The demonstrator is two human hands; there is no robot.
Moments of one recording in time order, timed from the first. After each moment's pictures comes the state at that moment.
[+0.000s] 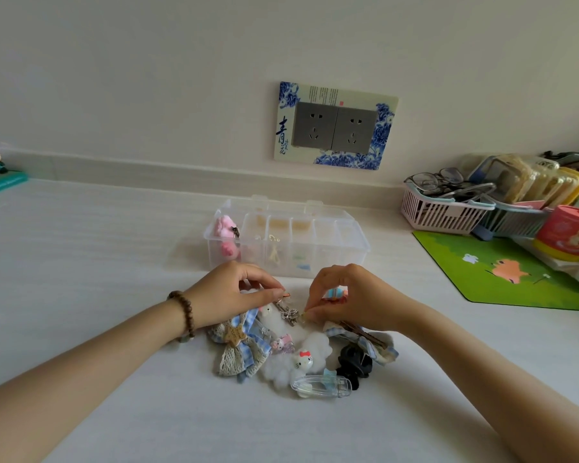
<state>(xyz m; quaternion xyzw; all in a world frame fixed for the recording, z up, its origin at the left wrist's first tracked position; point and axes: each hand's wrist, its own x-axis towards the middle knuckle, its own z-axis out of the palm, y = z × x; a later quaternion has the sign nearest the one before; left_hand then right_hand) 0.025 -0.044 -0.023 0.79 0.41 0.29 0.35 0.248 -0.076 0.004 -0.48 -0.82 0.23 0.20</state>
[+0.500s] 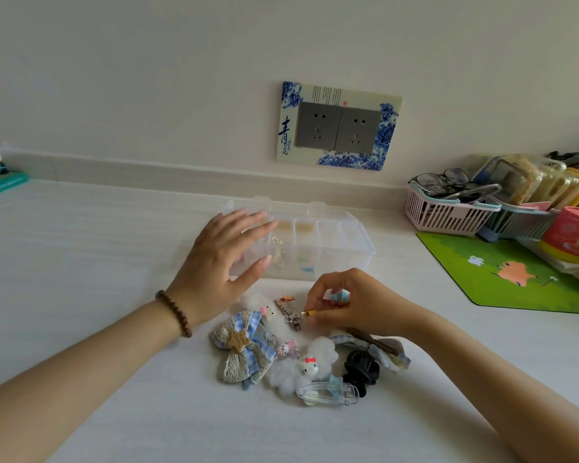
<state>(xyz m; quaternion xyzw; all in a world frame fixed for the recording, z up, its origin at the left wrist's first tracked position) 0.009 -0.035 -0.011 0.84 0.37 0.38 -0.04 0.245 -0.076 0.003 -0.48 -0.80 0.29 0.22</state>
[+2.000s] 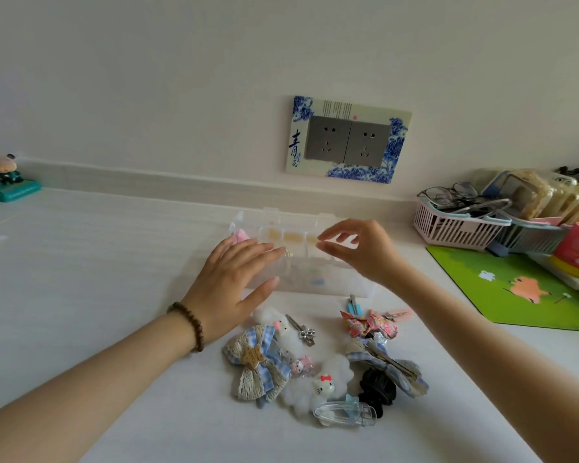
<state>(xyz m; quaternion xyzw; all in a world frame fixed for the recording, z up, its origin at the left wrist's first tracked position) 0.002 -0.024 -0.028 0.86 0.41 0.30 -0.05 0.240 -0.010 0.032 -0.54 -0.76 0.11 0.35</state>
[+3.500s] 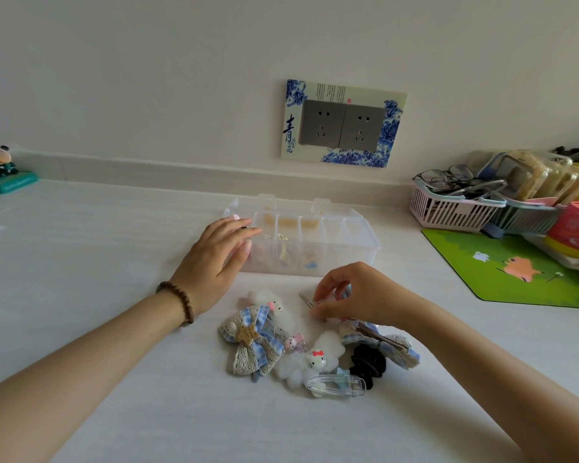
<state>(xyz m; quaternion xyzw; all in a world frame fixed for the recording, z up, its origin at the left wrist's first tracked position) -0.008 -0.014 -0.032 0.82 0.41 0.40 0.04 0.235 -0.074 0.008 -0.59 -0.75 0.27 0.17</state>
